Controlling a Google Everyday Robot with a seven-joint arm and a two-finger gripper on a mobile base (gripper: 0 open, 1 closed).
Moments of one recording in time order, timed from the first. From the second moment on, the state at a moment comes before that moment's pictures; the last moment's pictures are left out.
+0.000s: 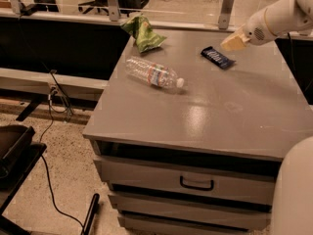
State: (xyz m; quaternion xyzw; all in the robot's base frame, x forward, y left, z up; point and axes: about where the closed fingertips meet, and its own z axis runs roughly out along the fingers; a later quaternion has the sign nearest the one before) arm 0.754 -0.246 0.912 -0.44 0.80 0.08 0.40
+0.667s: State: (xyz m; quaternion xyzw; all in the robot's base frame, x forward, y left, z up) arm 0.760 -0.241 0.886 -0.41 0.82 0.10 0.39
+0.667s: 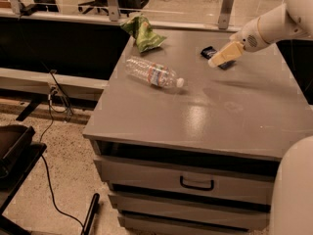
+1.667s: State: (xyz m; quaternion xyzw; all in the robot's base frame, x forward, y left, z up) arm 0.774 -0.239 0.844 -0.37 0.84 0.13 0.37
